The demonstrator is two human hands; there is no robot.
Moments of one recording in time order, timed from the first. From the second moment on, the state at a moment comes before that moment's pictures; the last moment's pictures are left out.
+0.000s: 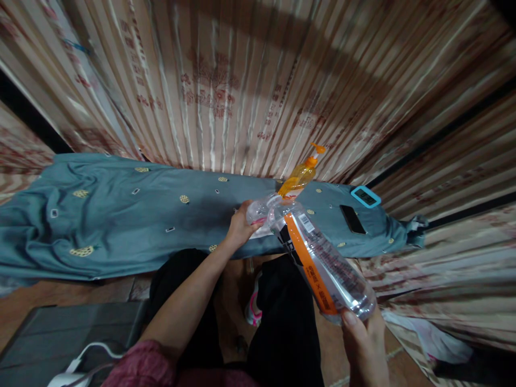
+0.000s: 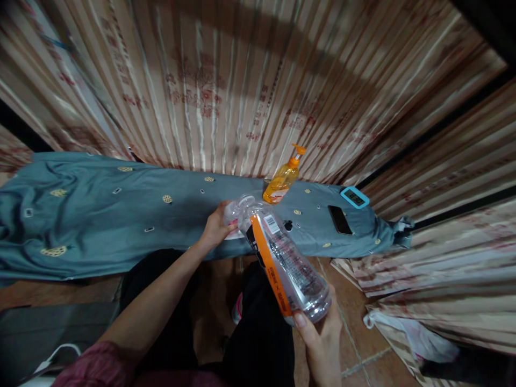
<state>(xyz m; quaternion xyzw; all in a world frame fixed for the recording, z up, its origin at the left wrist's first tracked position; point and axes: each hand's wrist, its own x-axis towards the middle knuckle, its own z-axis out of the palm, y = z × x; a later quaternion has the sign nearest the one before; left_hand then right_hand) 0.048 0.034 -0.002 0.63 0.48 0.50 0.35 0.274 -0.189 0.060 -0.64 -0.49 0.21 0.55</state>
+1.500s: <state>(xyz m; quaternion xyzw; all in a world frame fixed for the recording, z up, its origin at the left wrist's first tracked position) 0.050 0.034 -0.005 0.62 0.48 0.51 0.35 0.272 -0.190 0.056 -0.64 -0.50 0.20 0.54</state>
